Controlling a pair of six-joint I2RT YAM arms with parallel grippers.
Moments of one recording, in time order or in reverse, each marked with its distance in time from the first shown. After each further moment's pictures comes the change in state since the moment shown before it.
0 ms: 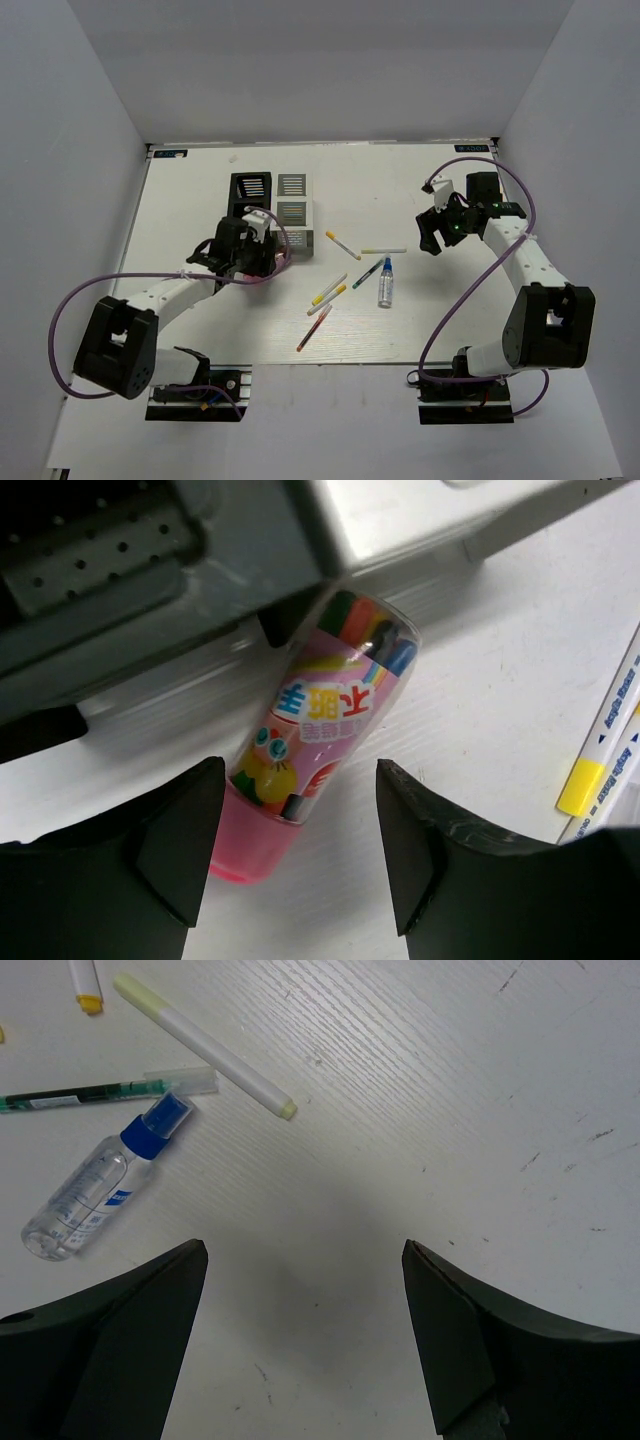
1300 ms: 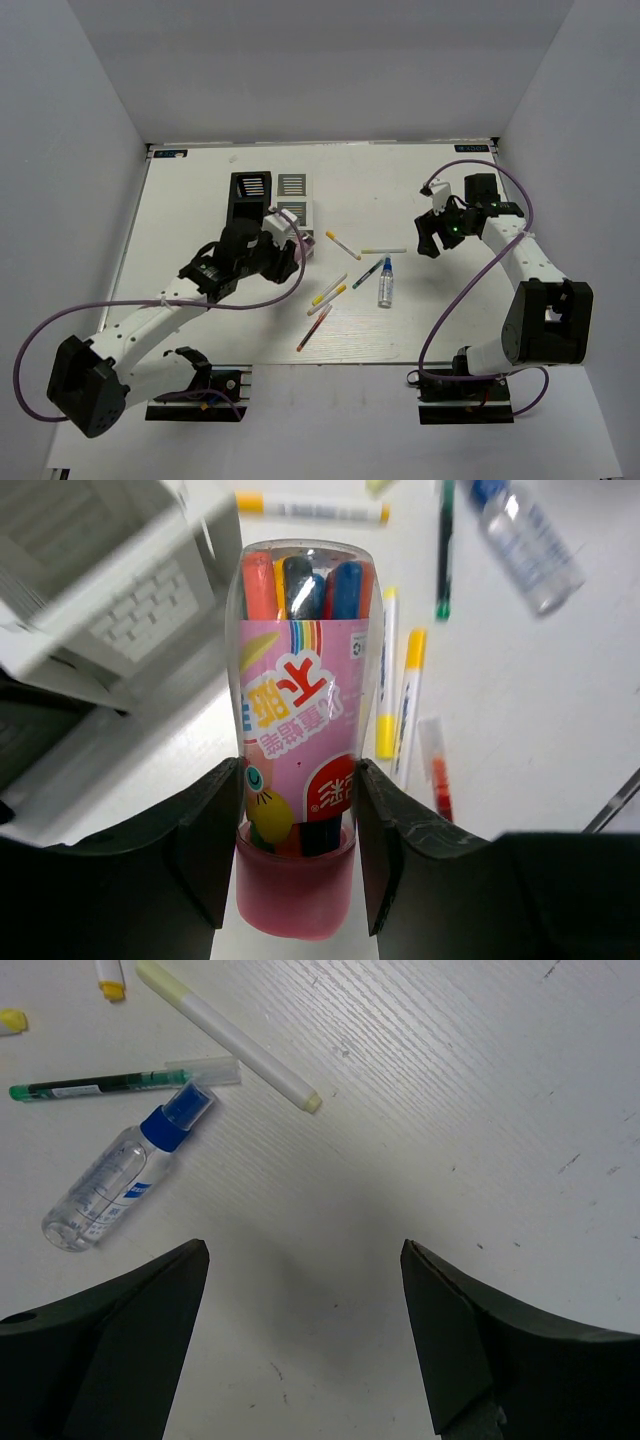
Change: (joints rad) left arm -0.242 -0.202 0.087 -0.150 0.072 0.075; right arm 0.000 0.022 -0.004 -0.022 -0.030 0.000
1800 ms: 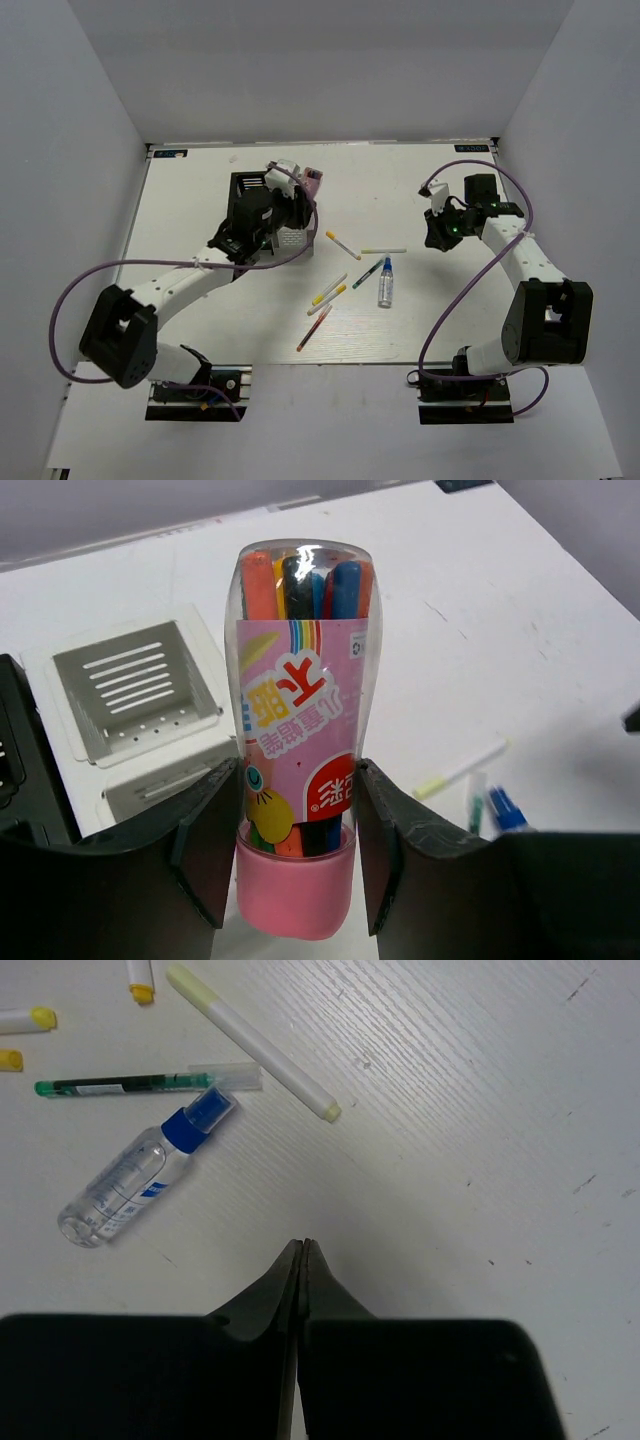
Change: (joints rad) left arm 0.023 0.241 0.160 0.505 -0.198 -0.173; right arm 0.000 0.000 -0.002 -0.005 -0.050 -0.027
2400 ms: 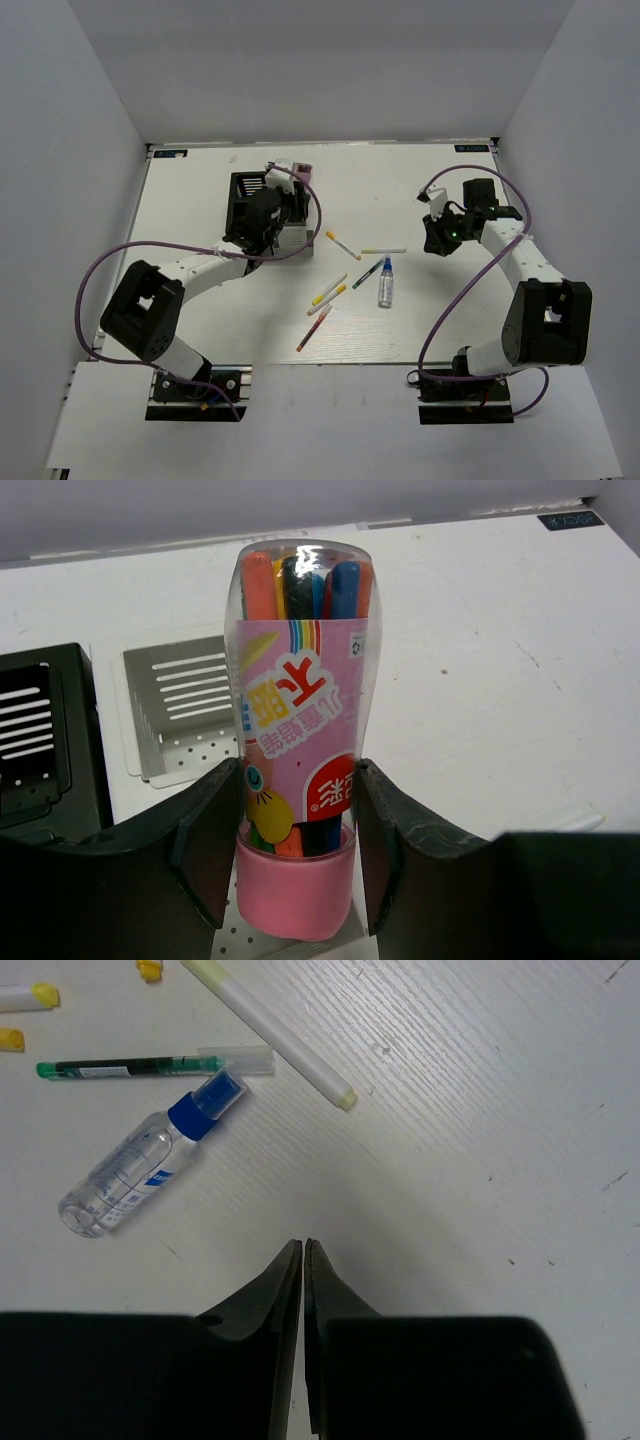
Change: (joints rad) left arm 0.011 0.194 -0.003 0.225 -0.201 -0.017; right arm 0.000 -0.005 -0.038 0.005 -0.014 -0.018
